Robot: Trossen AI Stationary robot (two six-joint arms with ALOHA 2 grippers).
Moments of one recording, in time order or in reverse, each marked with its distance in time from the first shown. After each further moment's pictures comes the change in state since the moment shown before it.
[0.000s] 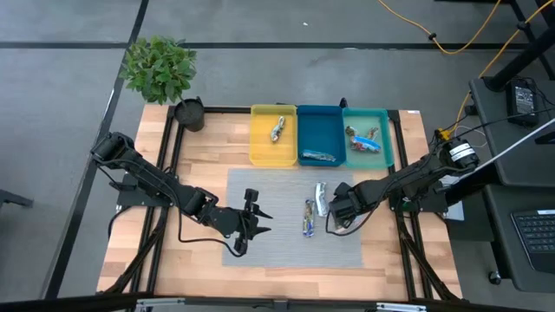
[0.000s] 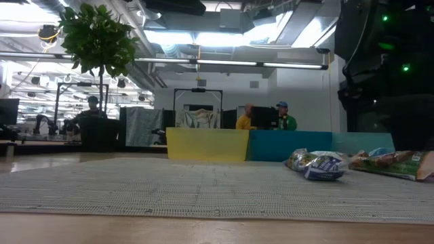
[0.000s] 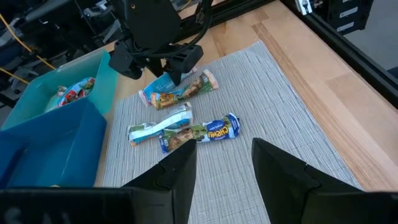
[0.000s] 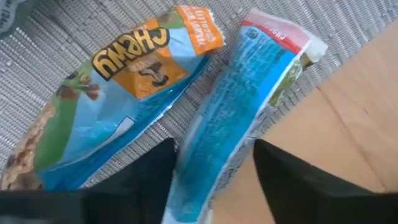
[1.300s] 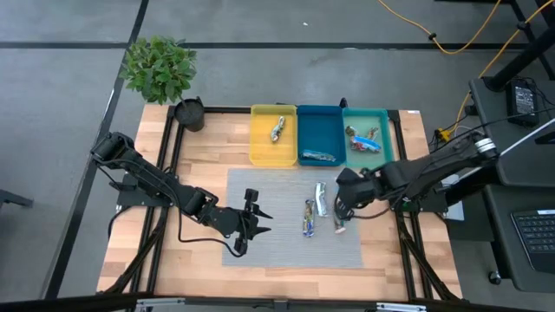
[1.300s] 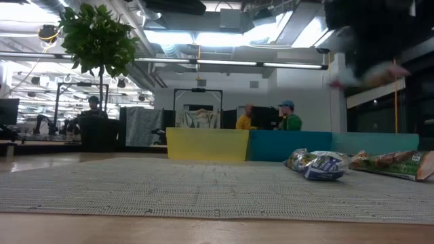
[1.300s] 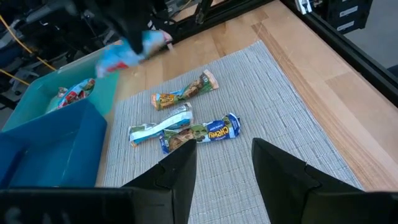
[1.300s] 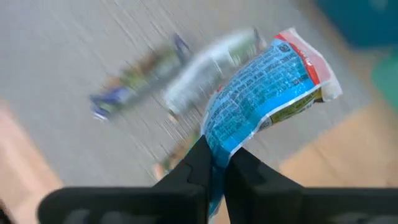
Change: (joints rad) left arm 0.000 0.000 0.000 0.001 0.000 0.008; right arm 0.000 -0.266 0.246 -0.134 0.090 -0.087
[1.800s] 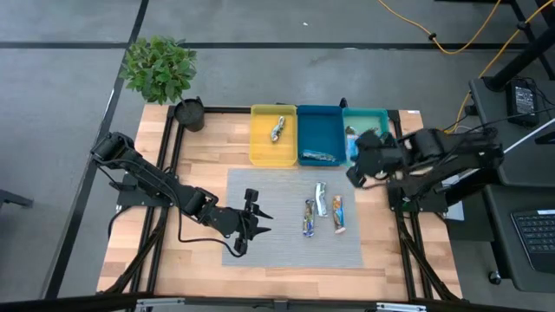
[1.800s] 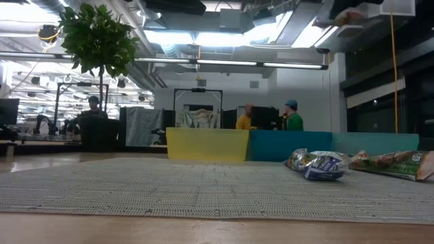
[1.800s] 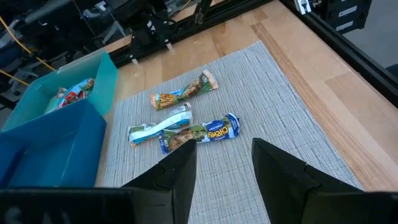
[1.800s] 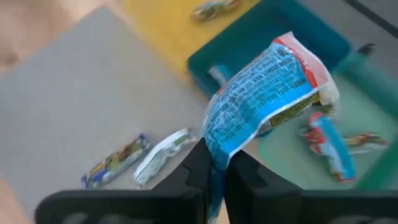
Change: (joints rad) left arm 0.000 0.000 0.000 0.000 0.002 0.001; right arm -0.097 -0.039 0.456 -0.394 0.276 -0.093
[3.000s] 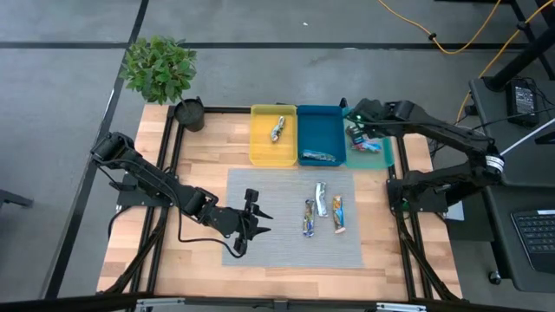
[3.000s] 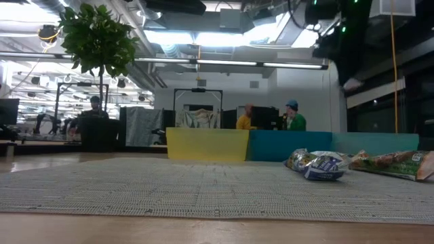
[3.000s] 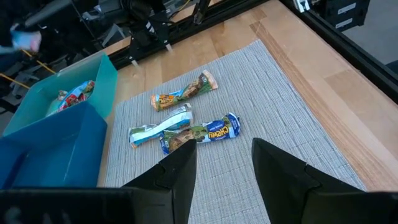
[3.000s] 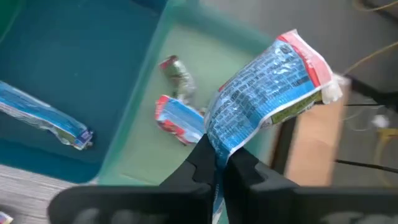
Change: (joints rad) left arm 0.000 0.000 0.000 0.000 0.002 0.018; right arm -0.746 0.001 -0.275 0.086 -0.002 -0.243
